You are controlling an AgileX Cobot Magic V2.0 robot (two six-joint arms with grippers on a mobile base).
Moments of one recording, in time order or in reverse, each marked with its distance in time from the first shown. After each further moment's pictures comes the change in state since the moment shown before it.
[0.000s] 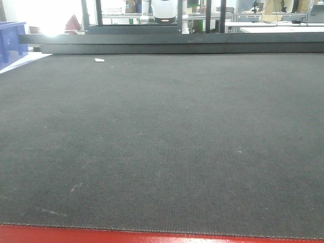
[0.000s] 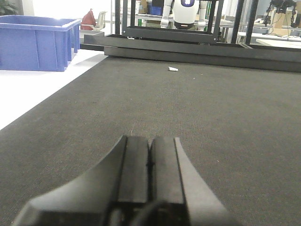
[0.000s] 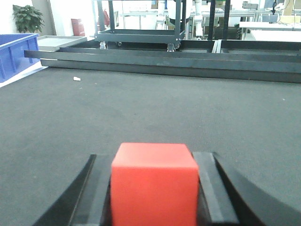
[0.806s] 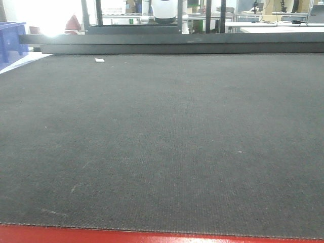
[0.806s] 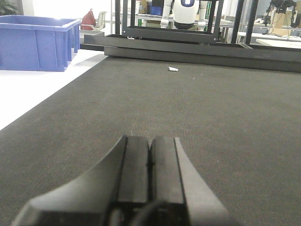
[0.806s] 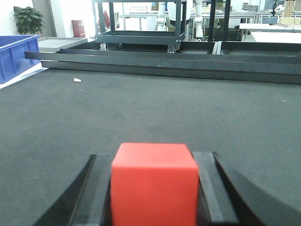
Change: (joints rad) left arm 0.000 0.000 0.000 0.000 0.000 0.000; right arm 0.000 0.000 0.000 0.000 -0.002 0.000
